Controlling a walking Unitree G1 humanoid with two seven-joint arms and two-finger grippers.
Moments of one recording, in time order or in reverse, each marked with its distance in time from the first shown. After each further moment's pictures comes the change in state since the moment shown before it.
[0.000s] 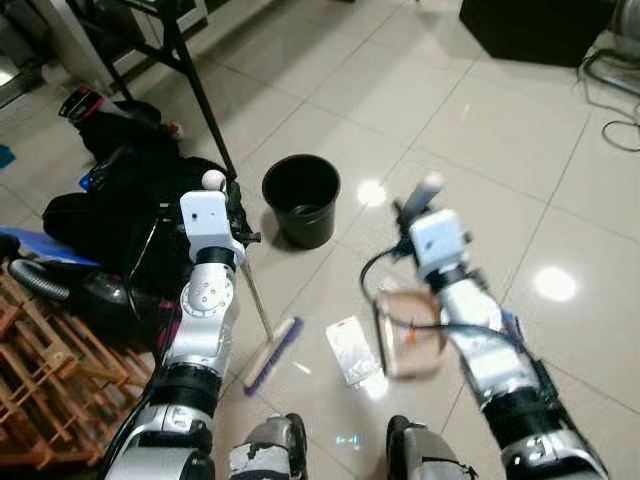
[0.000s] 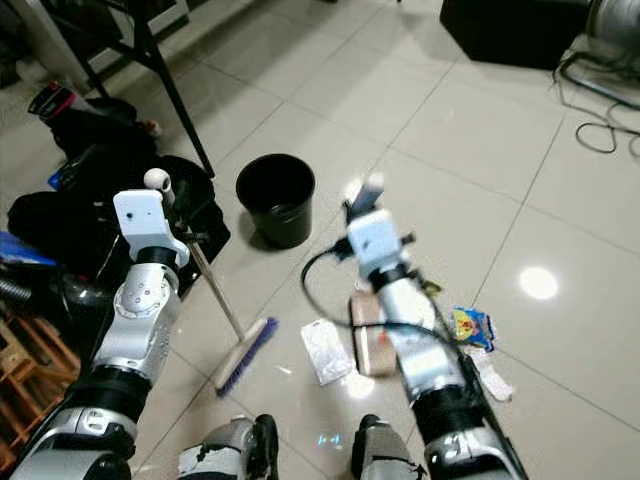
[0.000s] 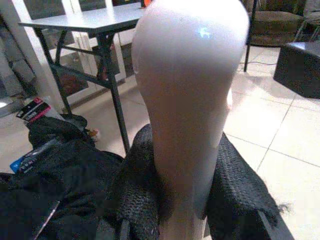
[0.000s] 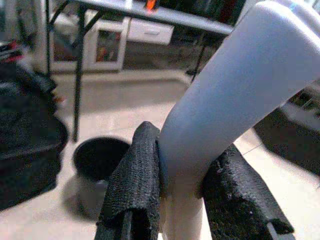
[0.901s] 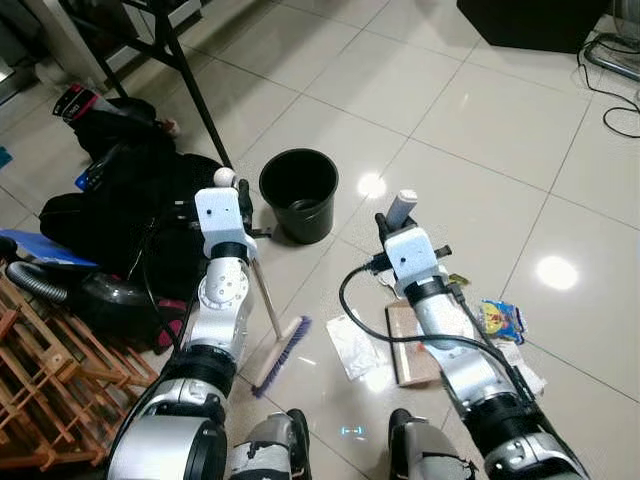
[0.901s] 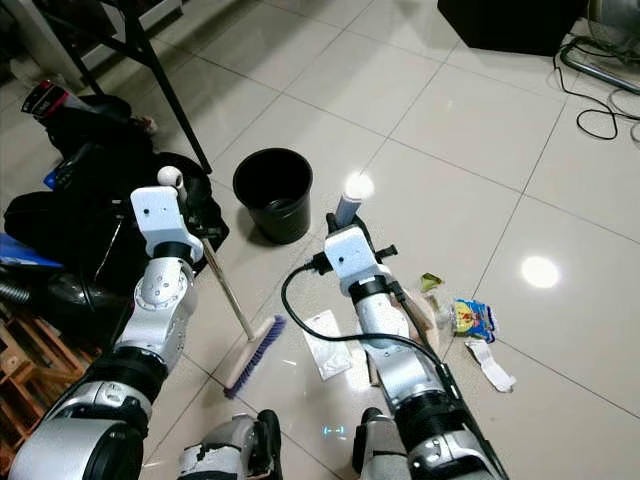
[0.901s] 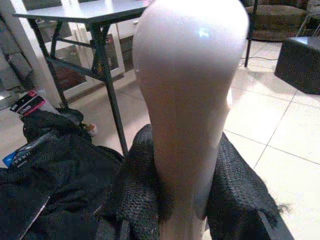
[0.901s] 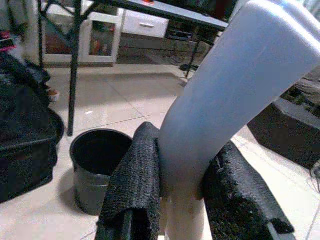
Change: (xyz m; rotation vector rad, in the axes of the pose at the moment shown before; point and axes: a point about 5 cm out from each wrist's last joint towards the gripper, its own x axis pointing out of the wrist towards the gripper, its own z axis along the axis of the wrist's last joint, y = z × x) left arm 0.010 -0.014 -0.007 -0.029 0.011 0.028; right arm 0.002 0.031 0.000 -0.007 -0.011 -0.031
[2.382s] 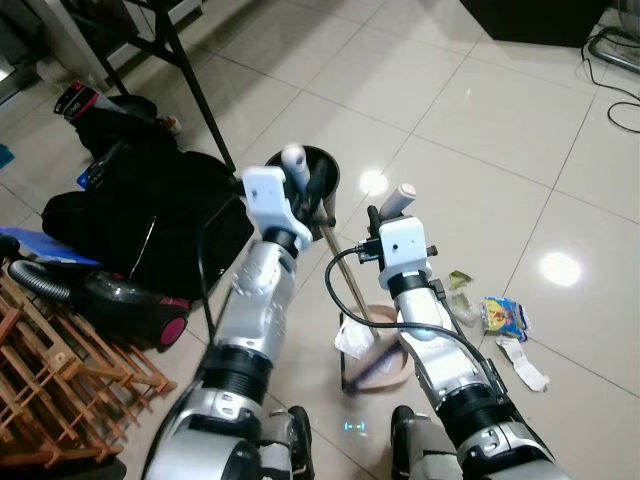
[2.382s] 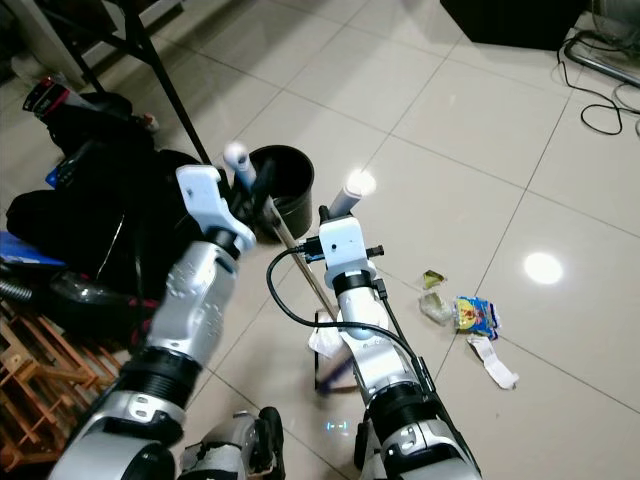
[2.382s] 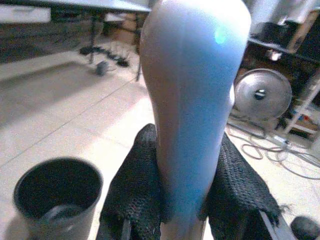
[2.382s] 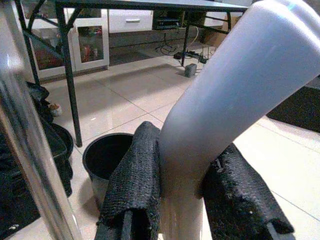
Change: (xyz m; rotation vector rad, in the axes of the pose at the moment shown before) left arm -0.006 -0.065 0.047 -0.309 -0.065 -0.459; right arm 0.010 0.013 0.004 0.145 0.037 -0.068
